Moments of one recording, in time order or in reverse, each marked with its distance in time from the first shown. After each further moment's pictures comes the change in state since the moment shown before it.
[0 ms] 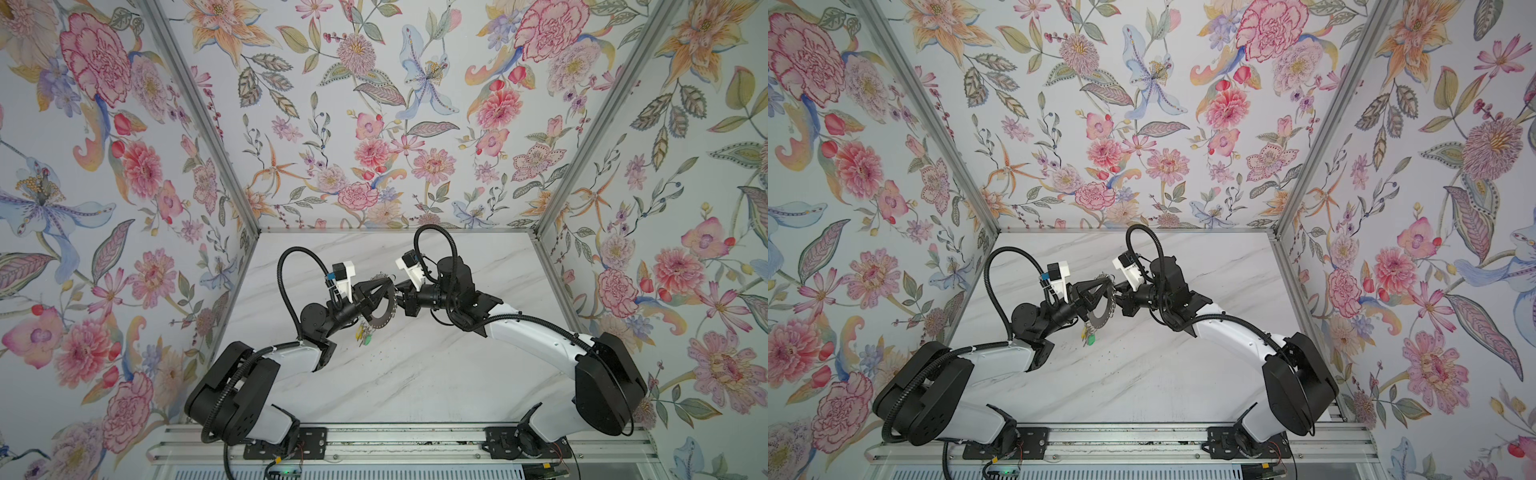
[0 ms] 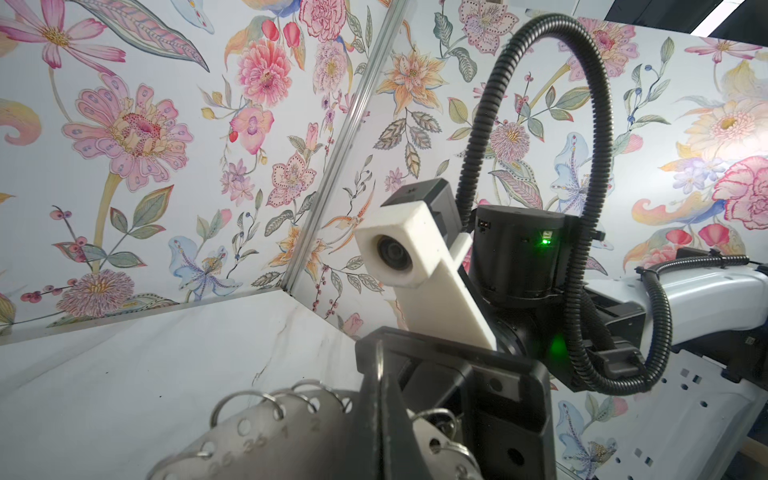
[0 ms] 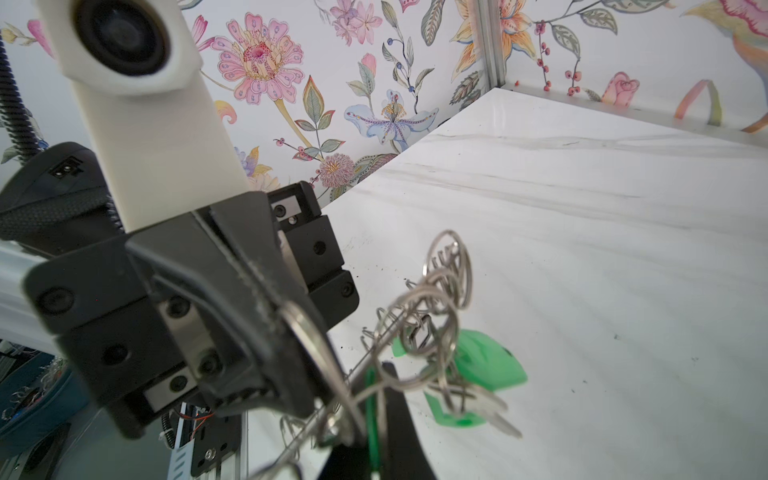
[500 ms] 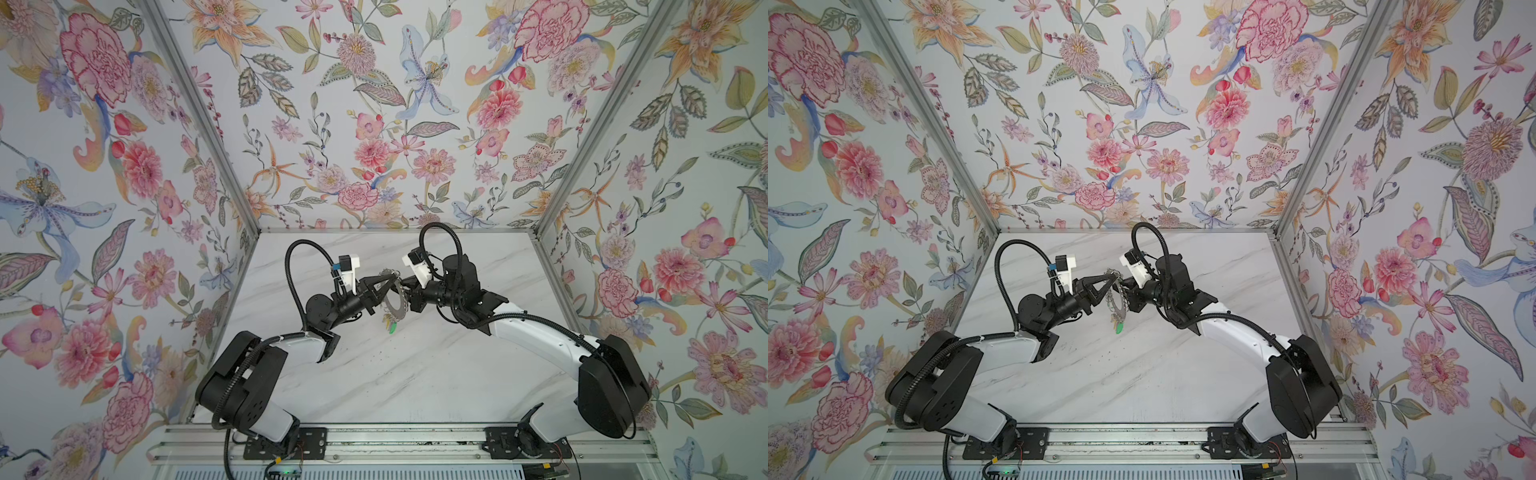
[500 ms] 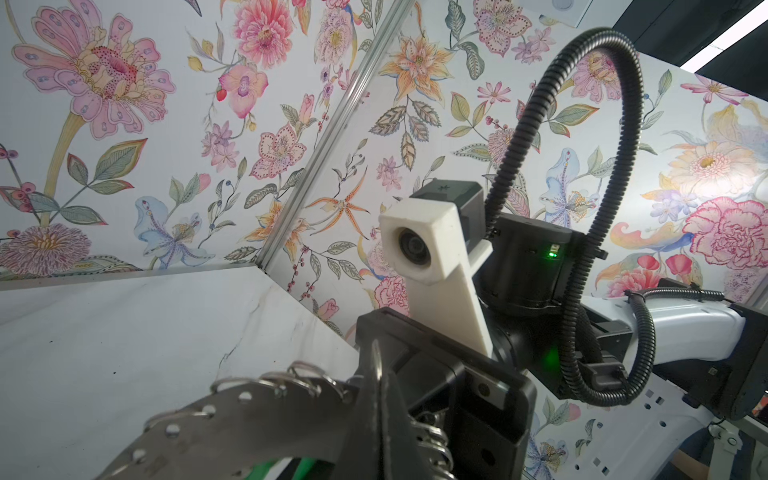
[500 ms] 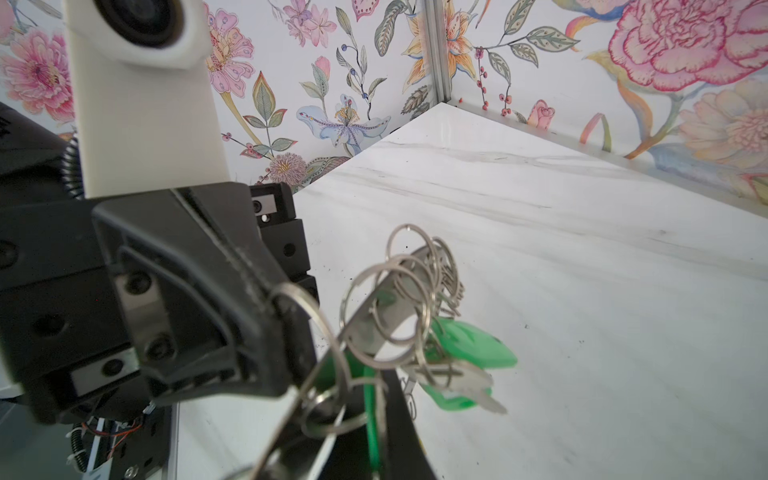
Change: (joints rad) left arm 0.012 0.068 0.073 -0.029 0.050 -0.112; right arm -0.044 -0.011 0.006 -0.049 0.101 -0.117
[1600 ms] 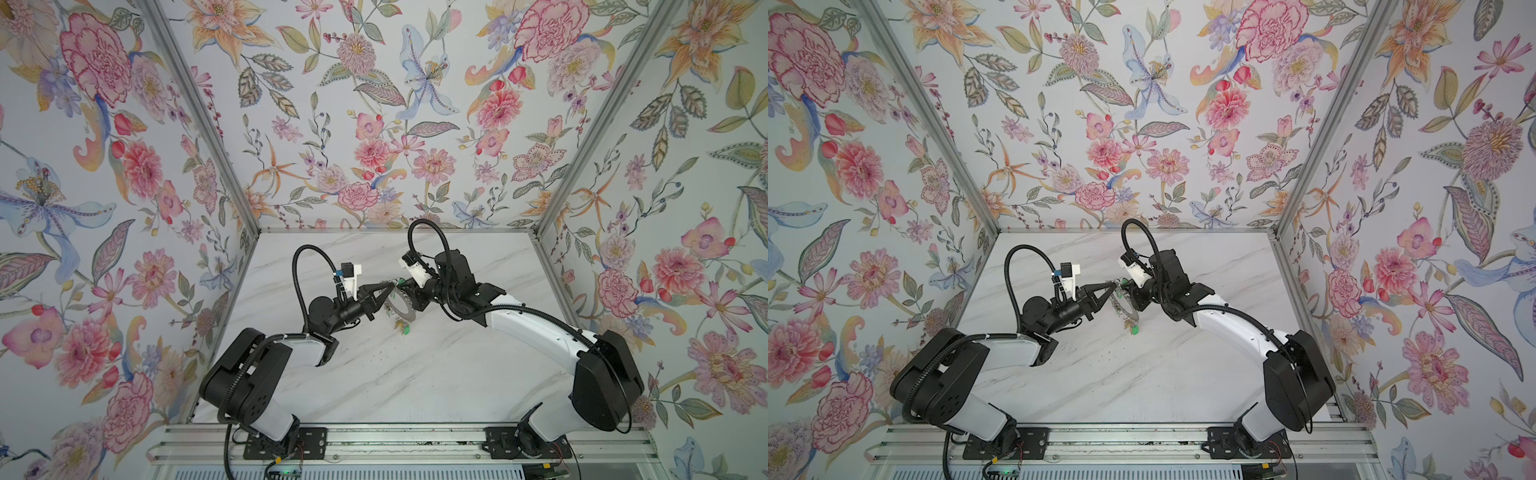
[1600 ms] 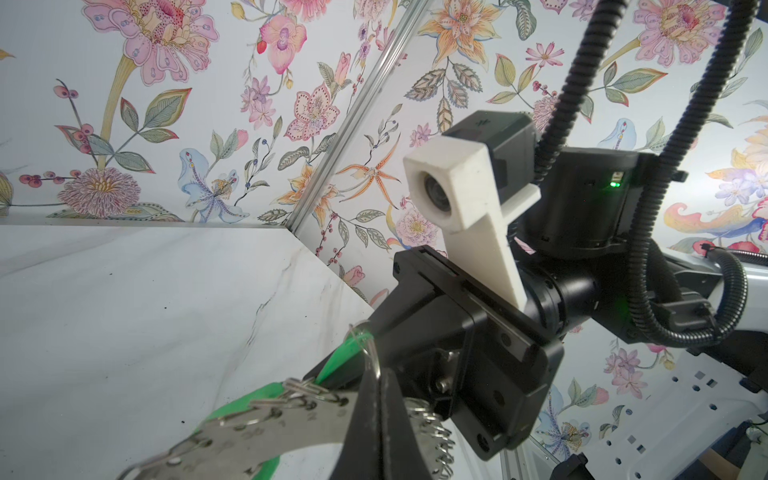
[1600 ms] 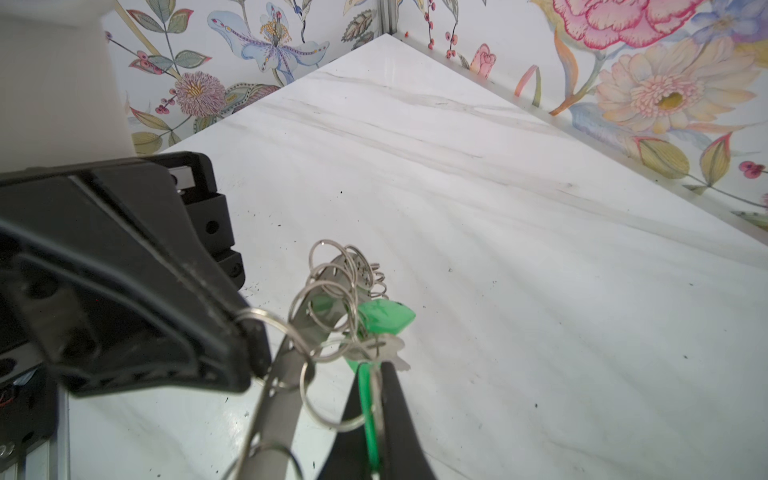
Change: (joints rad) left arm 0.018 0.030 -0.076 -0.039 -0.009 0.082; right arm 0.000 0.046 0.114 -0.281 0.178 -0.187
